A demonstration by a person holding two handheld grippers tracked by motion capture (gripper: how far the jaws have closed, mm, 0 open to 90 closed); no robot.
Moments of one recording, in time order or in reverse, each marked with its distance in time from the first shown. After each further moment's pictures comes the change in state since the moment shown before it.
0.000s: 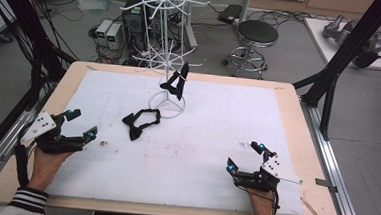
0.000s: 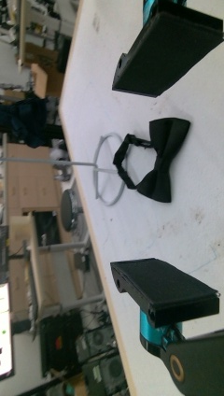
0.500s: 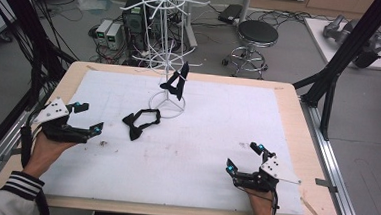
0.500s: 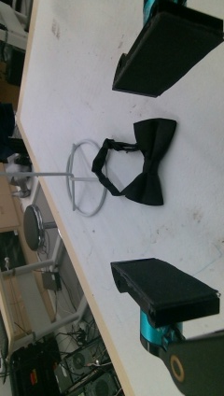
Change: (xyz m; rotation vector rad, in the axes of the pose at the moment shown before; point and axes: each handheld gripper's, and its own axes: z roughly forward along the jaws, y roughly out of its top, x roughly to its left) left arm 0.007 0.028 0.023 0.148 -0.066 0.064; right arm -0.002 -0.005 0.002 0.000 0.007 -0.012
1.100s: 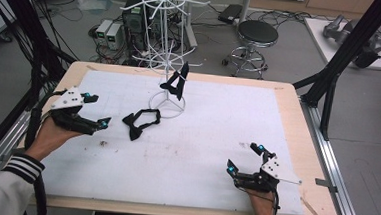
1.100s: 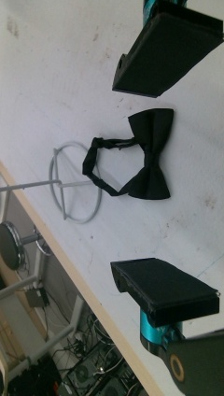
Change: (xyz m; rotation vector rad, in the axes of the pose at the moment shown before) left arm 0.005 0.034 0.026 0.151 -0.078 0.167; right arm -0.002 -0.003 -0.002 0.003 0.013 0.012
